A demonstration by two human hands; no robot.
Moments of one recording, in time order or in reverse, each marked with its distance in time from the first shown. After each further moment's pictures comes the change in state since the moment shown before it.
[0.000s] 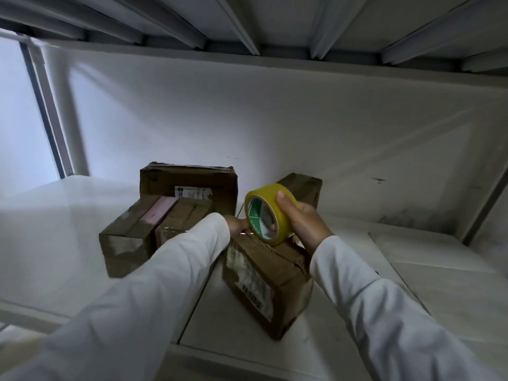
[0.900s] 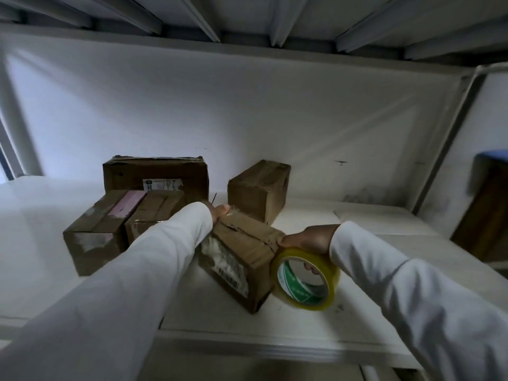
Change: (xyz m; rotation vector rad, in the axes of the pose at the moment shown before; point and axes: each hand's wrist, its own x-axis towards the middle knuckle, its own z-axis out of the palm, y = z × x) left_hand 0.003 0.003 0.012 0.133 0.162 -0.052; right_hand -0.059 -0.001 -0.054 -0.618 -0.230 0.668
